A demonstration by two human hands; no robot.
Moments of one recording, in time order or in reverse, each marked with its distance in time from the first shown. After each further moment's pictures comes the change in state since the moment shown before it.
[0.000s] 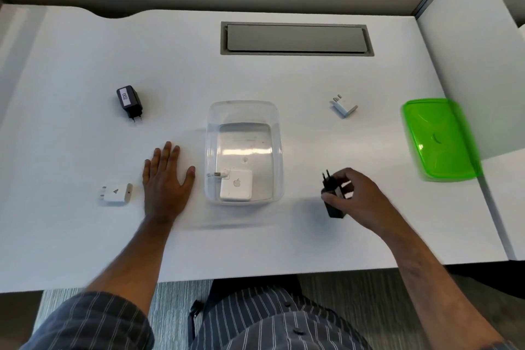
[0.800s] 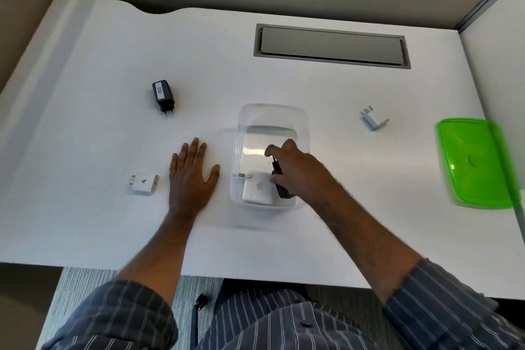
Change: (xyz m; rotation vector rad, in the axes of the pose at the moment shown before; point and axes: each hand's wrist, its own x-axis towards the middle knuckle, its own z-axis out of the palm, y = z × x) left_hand -0.001 0.003 -0.003 -0.009 -0.022 -0.019; right_hand 0.074 -0.139 0.103 -0.639 -0.189 -0.350
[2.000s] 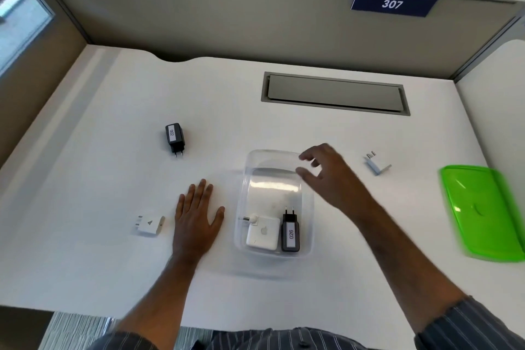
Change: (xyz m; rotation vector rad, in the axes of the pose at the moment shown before) left_hand -0.001 -0.001 -0.002 -0.021 0.006 0.005; right_hand 0.036 0.057 -0.059 0.367 0.387 -0.157
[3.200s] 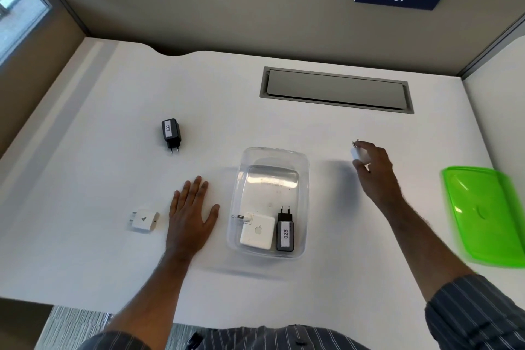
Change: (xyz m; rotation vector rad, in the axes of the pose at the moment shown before) left_hand 0.002 0.001 0.001 0.000 -0.010 -0.006; right_hand -0.008 0.121 -0.035 -0.021 0.239 0.303
